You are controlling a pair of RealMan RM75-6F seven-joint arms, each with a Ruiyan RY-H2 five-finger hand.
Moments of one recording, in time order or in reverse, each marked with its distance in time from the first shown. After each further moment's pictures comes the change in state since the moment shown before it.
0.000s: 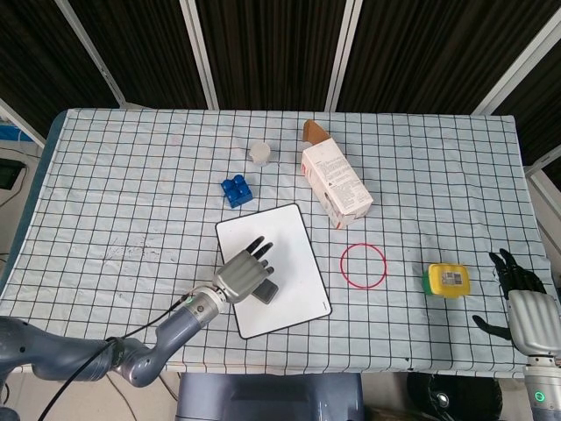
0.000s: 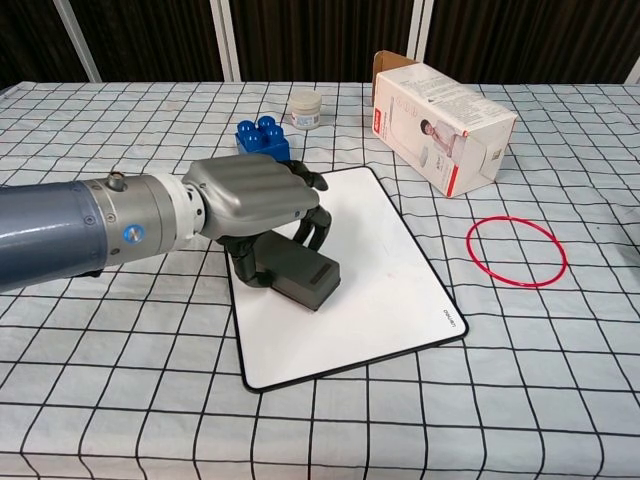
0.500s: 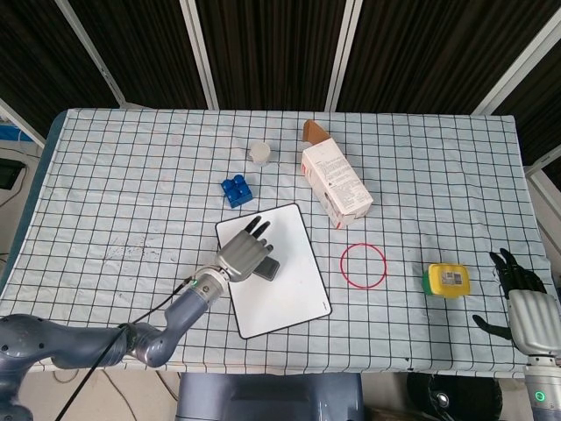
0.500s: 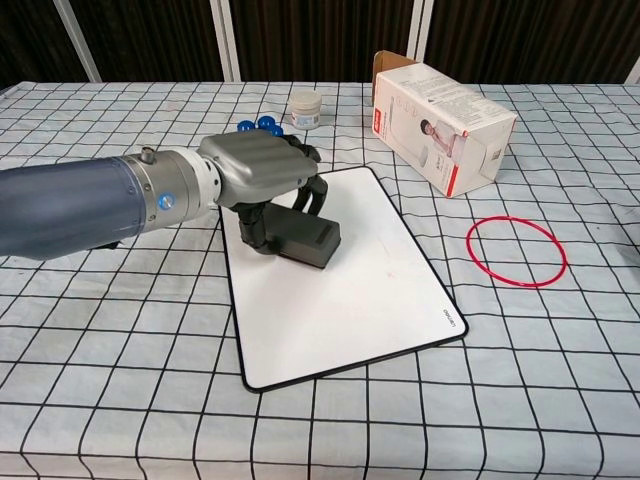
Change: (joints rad) left arm -0.031 -0.052 -0.050 0.181 -0.070 -0.023 -0.026; right arm 0.001 0.003 0.002 -0.003 0.003 -0.003 0.004
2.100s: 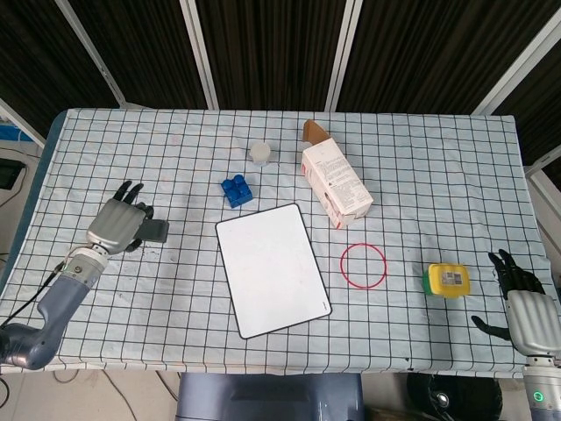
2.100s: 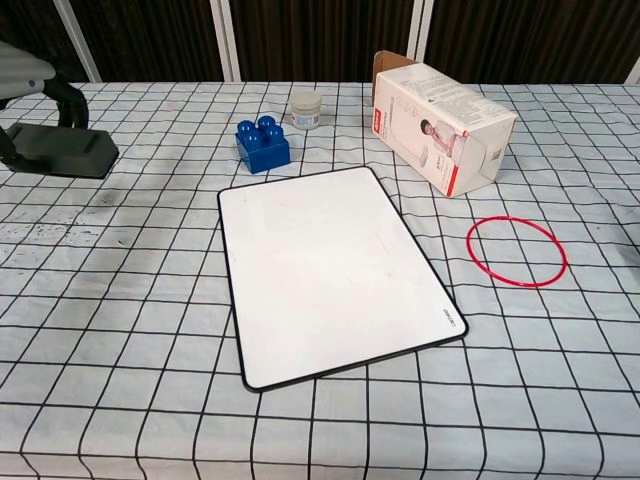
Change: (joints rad) left arm 0.281 0.461 0.108 -0.050 0.217 0.088 -0.396; right arm -0.001 -0.004 -0.001 -0.009 0.008 -0.002 -0.012
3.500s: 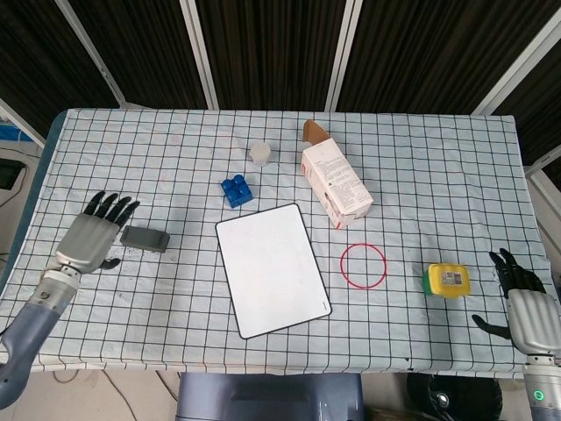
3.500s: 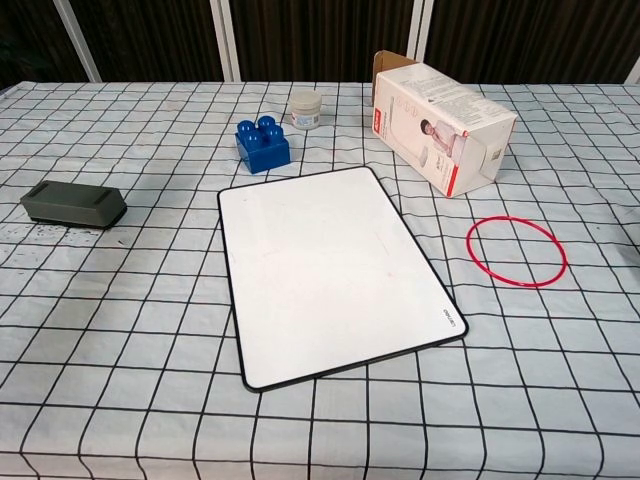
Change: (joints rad) left arm 0.178 0.186 -0.012 -0.292 0.097 0.194 0.055; right arm 0.001 0.002 0.004 -0.002 0.004 0.000 0.000
